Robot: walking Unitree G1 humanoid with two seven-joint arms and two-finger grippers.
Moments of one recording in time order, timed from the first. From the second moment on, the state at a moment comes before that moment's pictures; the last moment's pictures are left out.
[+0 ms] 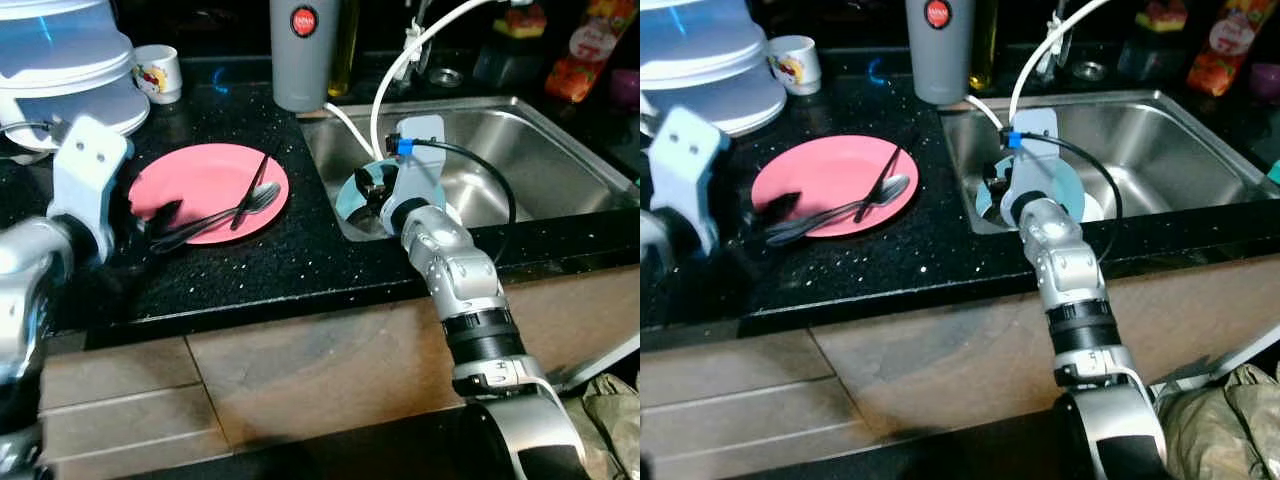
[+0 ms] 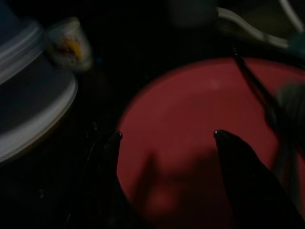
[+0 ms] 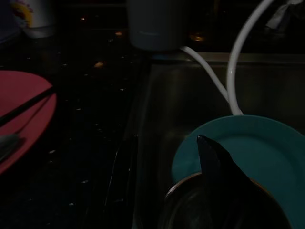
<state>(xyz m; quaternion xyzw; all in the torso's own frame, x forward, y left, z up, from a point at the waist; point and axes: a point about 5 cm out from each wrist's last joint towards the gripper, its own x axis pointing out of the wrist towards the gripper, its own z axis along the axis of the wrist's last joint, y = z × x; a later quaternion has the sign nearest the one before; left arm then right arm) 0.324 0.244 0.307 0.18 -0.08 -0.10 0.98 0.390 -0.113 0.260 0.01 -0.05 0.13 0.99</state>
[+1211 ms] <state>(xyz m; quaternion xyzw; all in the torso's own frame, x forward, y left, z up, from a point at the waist) 0.399 0.169 0.277 0.12 0.04 -0.21 0.97 0.385 -0.113 0.258 -0.01 -0.04 0.13 0.99</state>
